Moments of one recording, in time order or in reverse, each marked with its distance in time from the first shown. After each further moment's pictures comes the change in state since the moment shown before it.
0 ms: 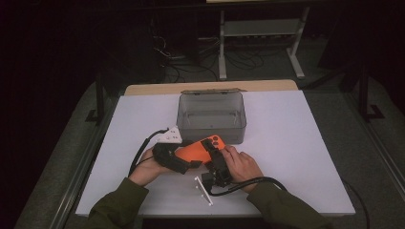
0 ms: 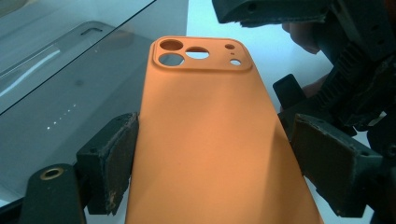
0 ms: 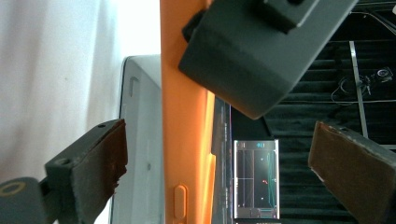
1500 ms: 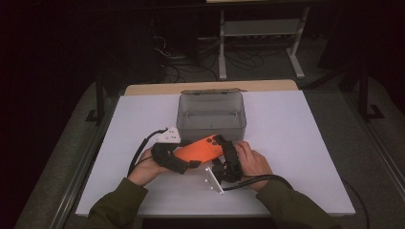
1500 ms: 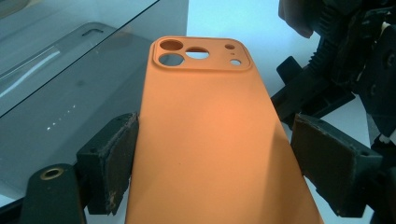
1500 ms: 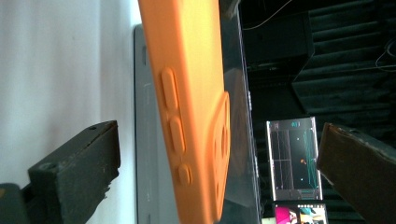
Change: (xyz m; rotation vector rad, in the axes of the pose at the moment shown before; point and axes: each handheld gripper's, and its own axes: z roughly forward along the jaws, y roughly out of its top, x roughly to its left) left arm 0.001 -0.001 -0.004 -0.005 -0.001 0.002; right arm -0.012 -0.028 -0.005 0.056 0.116 0.138
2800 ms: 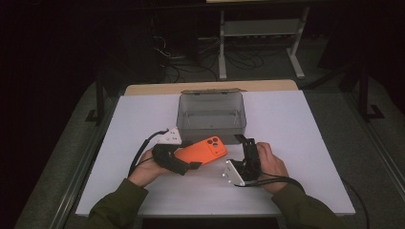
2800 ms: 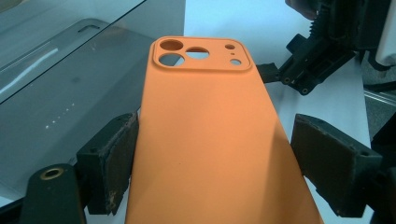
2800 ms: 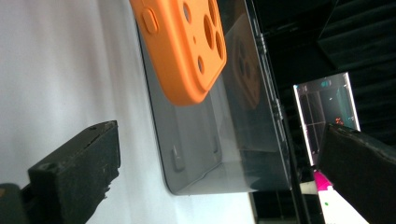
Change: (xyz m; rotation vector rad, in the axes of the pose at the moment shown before) left arm -0.002 -0.002 0.002 0.008 -0.002 -0.001; right arm -0.007 -0.044 -0.018 0.086 0.077 0.179
